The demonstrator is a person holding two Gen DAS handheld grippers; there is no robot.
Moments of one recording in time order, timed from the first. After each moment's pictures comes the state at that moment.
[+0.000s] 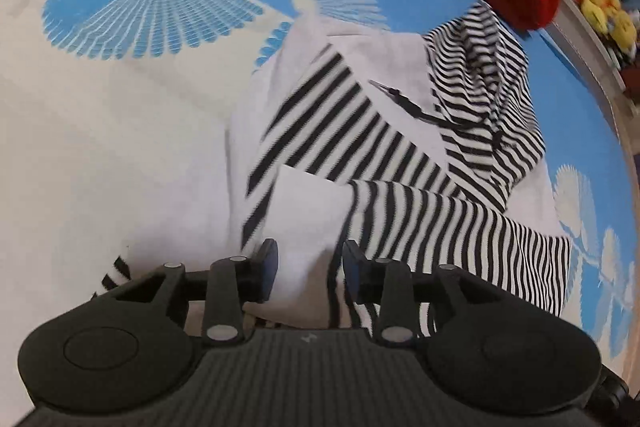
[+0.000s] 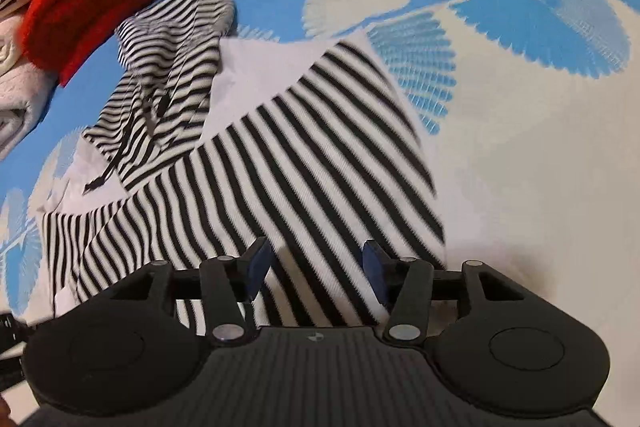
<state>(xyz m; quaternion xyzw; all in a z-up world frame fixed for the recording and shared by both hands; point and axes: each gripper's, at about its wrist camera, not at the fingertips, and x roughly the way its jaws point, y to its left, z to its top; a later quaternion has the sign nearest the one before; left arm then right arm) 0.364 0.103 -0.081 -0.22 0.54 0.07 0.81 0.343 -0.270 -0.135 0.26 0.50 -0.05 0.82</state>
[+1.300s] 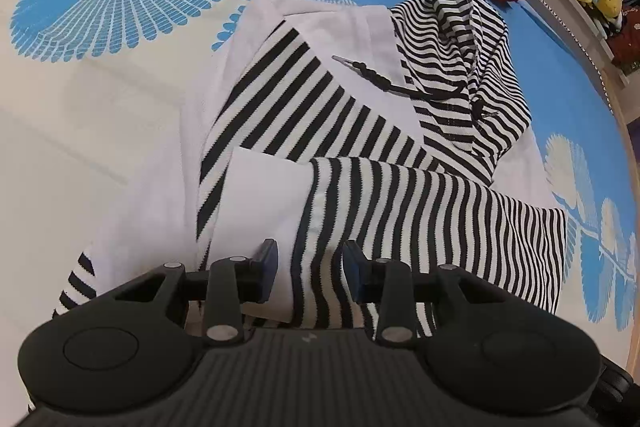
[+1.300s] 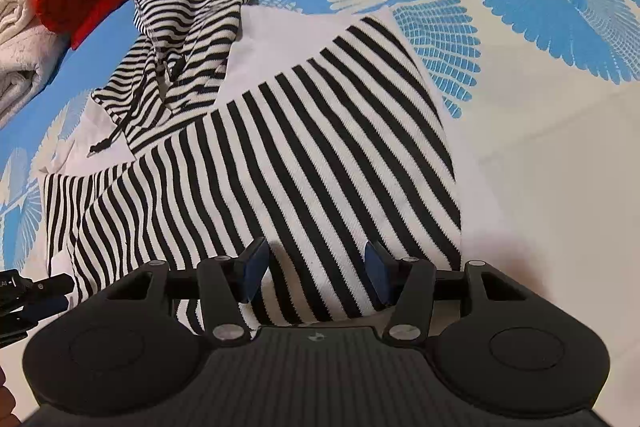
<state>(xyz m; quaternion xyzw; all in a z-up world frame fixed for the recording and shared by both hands) 0.368 0.084 -0.087 -0.20 0.55 0.04 0.81 0.346 -0.256 -0.128 0.22 0.51 -0.03 0.83</state>
